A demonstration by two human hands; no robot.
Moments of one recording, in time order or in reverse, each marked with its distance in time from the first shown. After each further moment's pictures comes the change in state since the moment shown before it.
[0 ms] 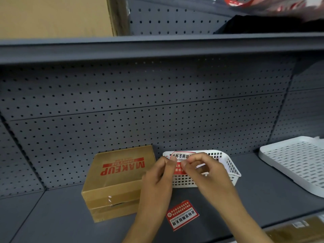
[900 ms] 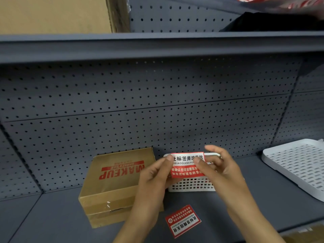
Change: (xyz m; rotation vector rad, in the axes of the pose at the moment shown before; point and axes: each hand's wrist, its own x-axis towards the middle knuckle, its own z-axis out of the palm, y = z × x) left_hand 0.018 -0.002 -0.006 -0.365 -0.127 -0.154; right_hand 0.016 0.006 -0.010 0.276 0.054 0.081
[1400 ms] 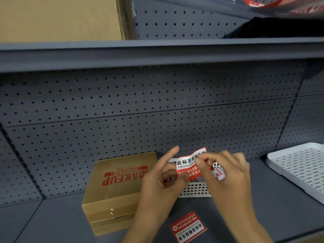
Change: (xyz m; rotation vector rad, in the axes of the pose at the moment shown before) left_hand 0.005 0.002 -0.009 0.230 -0.033 0.191; right_hand 0.006 0.007 0.012 -0.683 0.291 -0.639
